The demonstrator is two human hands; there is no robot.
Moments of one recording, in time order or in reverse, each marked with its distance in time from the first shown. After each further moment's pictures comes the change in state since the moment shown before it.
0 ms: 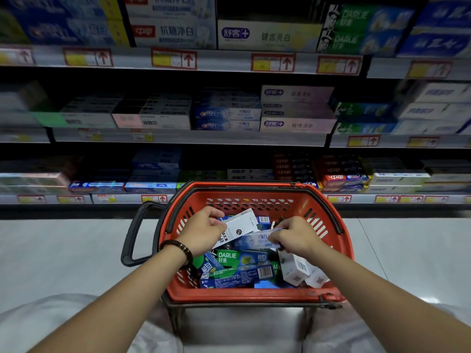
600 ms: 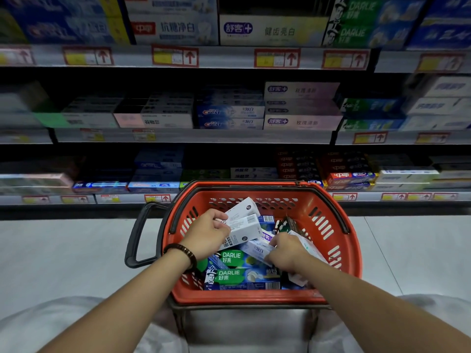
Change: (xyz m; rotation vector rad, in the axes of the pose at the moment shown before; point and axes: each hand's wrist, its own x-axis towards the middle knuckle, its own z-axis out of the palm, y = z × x) left_hand 0.007 -0.012 0.003 0.006 -0.007 0.014; right_hand 0.014 0.011 0.050 -0.375 -0.104 0.052
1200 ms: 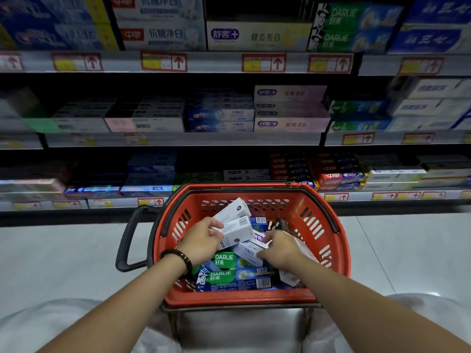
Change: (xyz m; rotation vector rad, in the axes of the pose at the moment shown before) left_hand -0.003 -0.002 0.014 0.032 -0.029 -0.069; right_hand -0.009 0.007 -0.007 0.184 0.061 -0.013
